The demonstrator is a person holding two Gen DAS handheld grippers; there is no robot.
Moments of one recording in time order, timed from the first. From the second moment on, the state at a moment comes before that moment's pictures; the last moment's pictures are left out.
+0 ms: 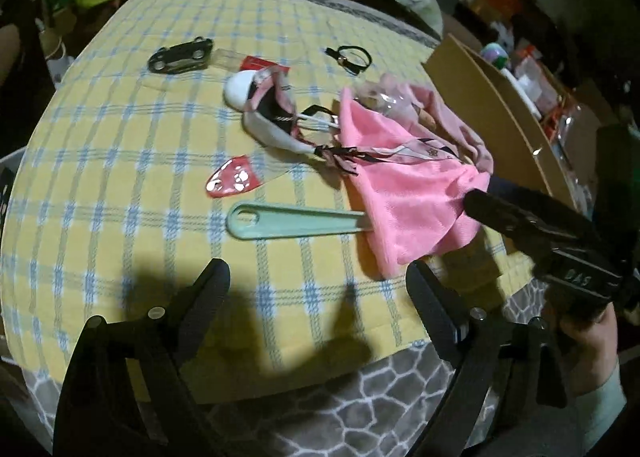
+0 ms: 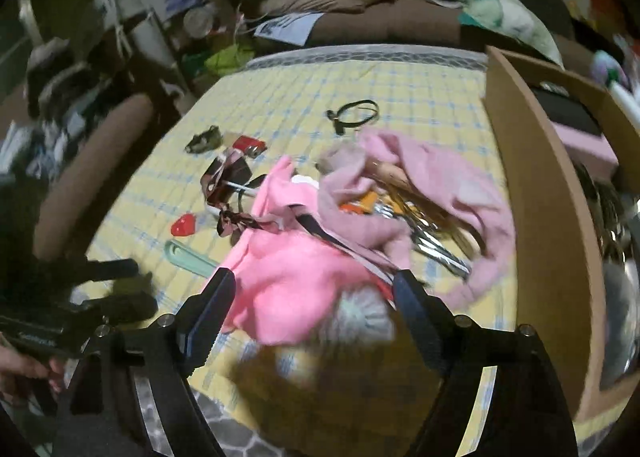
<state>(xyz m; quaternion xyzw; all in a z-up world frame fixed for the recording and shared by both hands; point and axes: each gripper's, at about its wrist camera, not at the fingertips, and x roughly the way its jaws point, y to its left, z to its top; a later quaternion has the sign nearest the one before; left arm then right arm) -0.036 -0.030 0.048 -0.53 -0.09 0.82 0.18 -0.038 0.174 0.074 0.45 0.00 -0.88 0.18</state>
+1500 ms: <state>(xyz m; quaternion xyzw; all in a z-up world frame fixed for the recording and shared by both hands) -0.044 0.073 0.085 -0.41 0.05 0.83 0.37 -0.029 0.244 0.210 0.28 -0.33 -0.83 0.36</state>
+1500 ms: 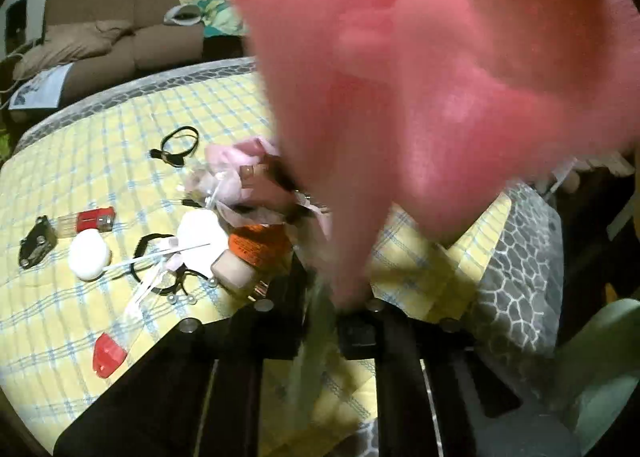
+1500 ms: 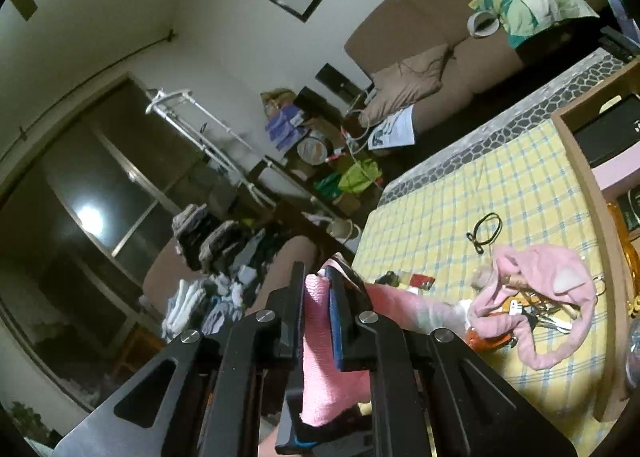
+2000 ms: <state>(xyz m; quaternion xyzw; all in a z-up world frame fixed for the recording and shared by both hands) -0.012 0.050 0.078 -0.47 0.01 0.81 0.35 -0.040 0.238 0.237 0.40 -0.17 -0.86 0.27</state>
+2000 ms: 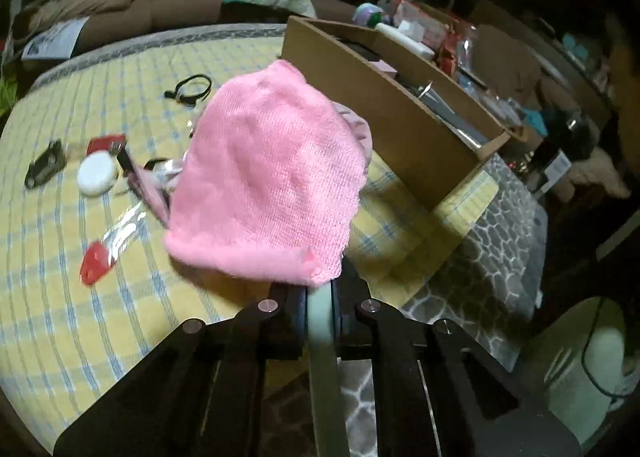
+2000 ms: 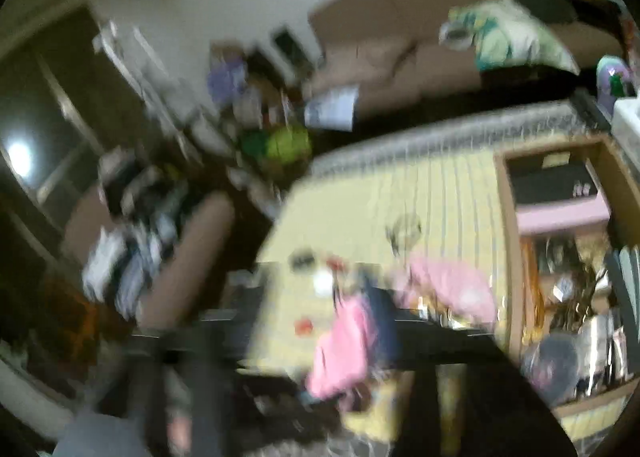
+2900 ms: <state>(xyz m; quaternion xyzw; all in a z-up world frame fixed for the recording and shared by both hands) 0.038 0.053 0.106 -0.45 0.03 0.79 0.42 -0.102 0.187 0.156 0.47 0.07 -0.87 0.15</state>
